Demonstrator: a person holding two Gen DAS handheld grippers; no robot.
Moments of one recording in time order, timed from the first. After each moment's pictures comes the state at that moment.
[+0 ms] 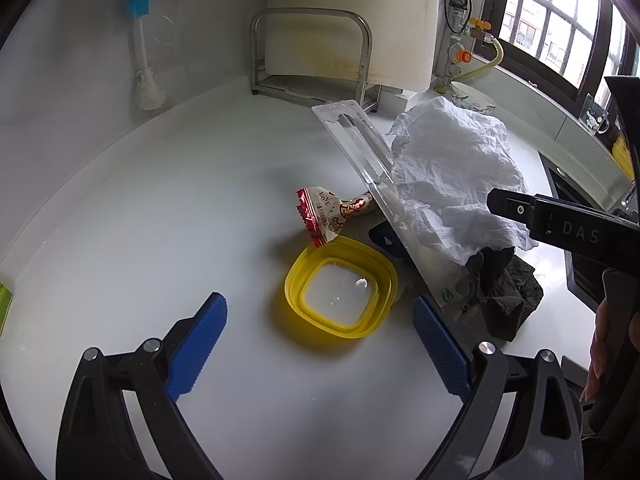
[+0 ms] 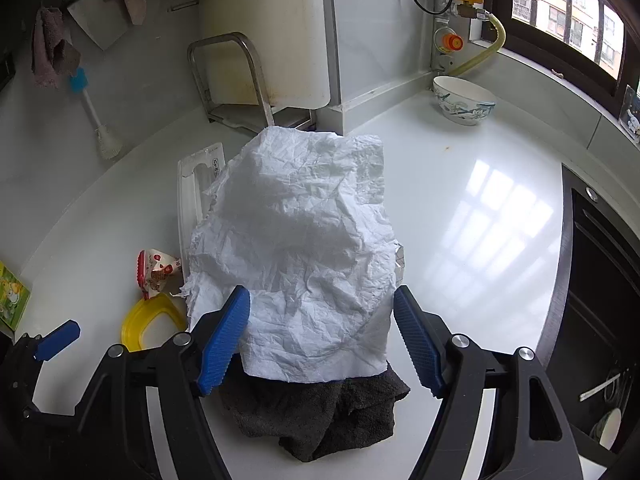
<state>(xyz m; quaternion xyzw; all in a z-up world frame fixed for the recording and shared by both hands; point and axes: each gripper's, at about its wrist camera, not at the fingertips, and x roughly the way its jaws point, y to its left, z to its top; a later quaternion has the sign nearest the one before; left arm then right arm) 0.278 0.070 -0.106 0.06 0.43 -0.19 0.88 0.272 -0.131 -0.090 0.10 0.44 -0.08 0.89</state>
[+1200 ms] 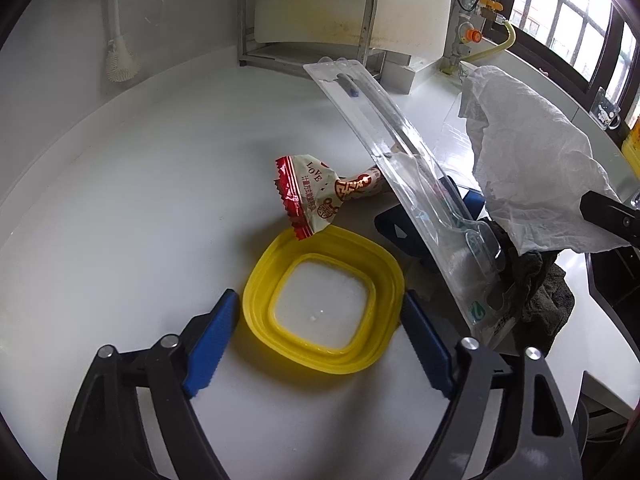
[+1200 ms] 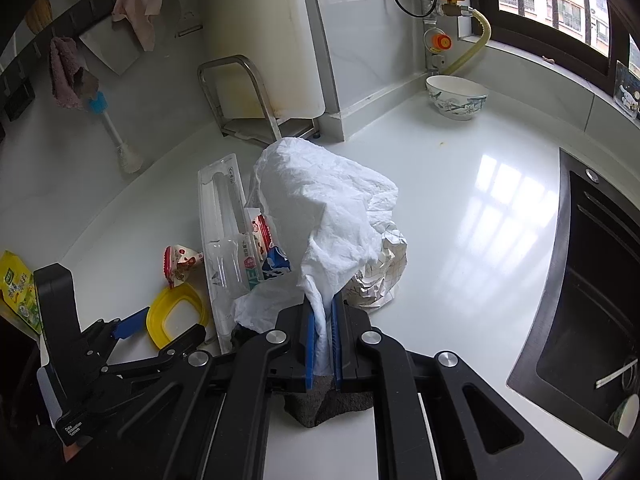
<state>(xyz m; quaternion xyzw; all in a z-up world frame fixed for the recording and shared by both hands) 0.304 0.050 -0.146 0.05 0.46 -0.20 0.86 0.237 -0.141 -0.077 0.14 0.41 -0.06 0.90</state>
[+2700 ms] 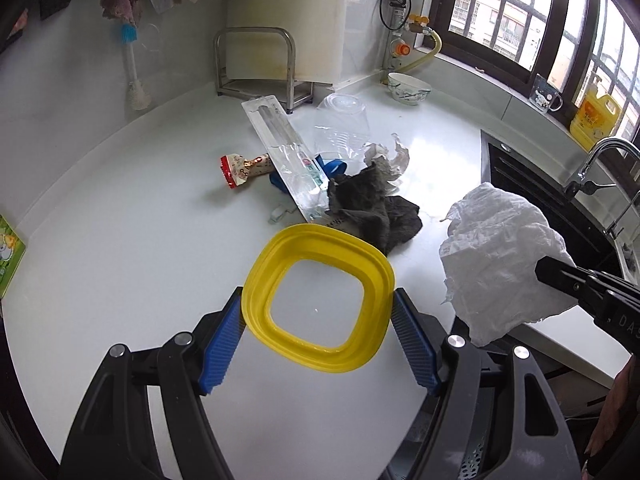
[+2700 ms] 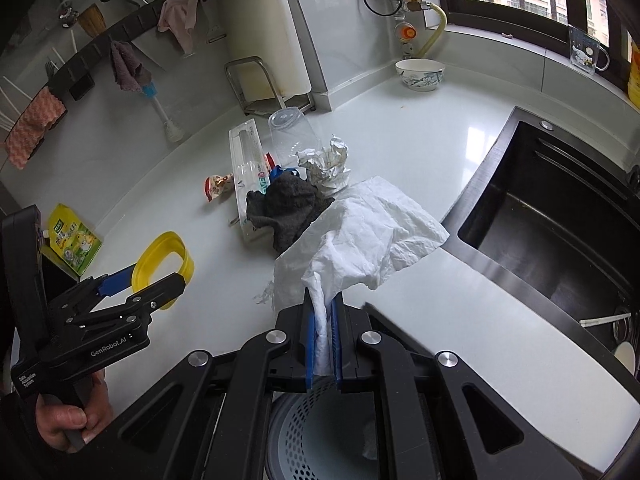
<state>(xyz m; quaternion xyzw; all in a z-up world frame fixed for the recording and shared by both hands) 0.139 0.025 -0.064 0.06 0.43 -0.21 0.87 0.057 -0.167 -0.051 0.16 0.42 -0.02 0.89</state>
